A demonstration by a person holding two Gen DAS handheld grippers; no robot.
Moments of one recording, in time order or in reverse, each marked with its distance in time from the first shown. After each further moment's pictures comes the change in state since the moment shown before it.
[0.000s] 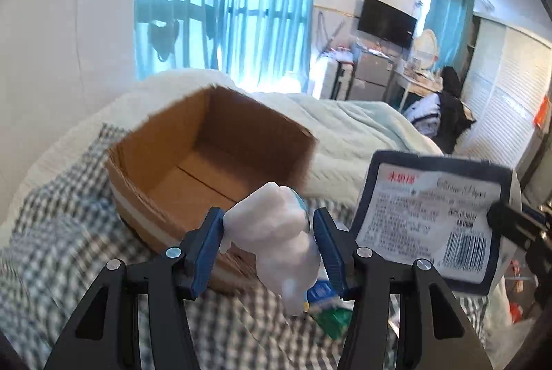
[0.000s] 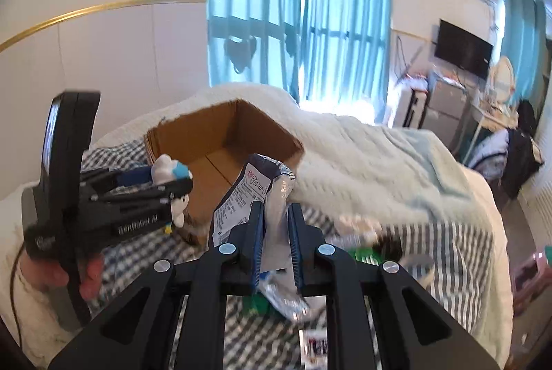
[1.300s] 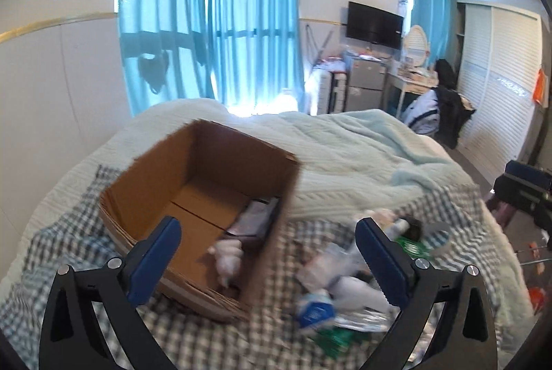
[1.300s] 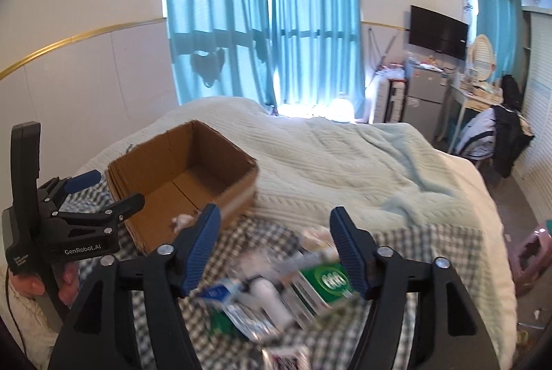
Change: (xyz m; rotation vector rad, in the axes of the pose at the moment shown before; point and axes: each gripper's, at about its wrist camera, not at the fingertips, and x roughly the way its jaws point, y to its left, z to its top) left arm -0.009 -0.049 -0.004 0.104 -0.083 0.004; right arm -0.016 -0.091 -0.007 0.145 -0.011 -0.076
